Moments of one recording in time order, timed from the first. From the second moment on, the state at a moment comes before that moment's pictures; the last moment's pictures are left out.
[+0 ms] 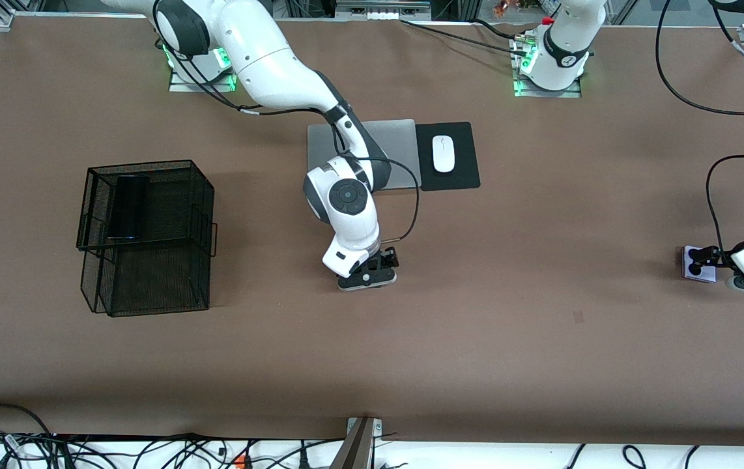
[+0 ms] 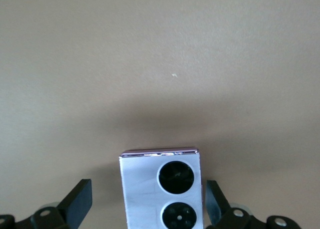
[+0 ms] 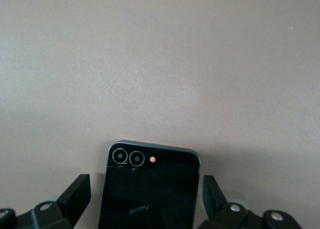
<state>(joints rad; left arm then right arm) 0.61 0.70 -0.17 -1.67 0.26 2.38 0.56 0.88 1.11 -0.31 -1.07 0.27 2.35 0.43</state>
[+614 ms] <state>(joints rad) 0.64 0.70 -0.18 -1.73 0.25 2.45 0.55 0.90 1.11 -0.31 -1.09 0.26 2.35 0.43</state>
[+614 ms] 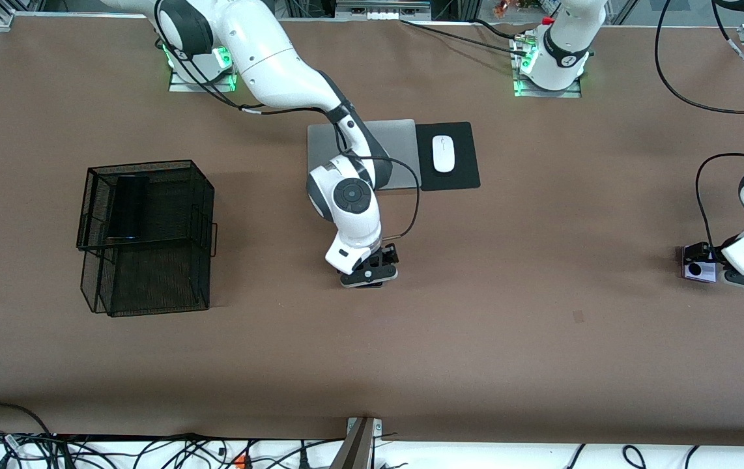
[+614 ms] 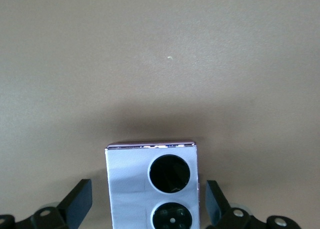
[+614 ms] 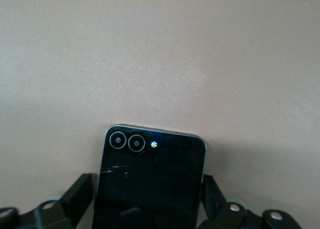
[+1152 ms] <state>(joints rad) 0.65 0.71 -0.18 -1.76 0.23 2.50 0.54 0.90 1.10 -0.33 -1.09 0.25 2.34 0.43</state>
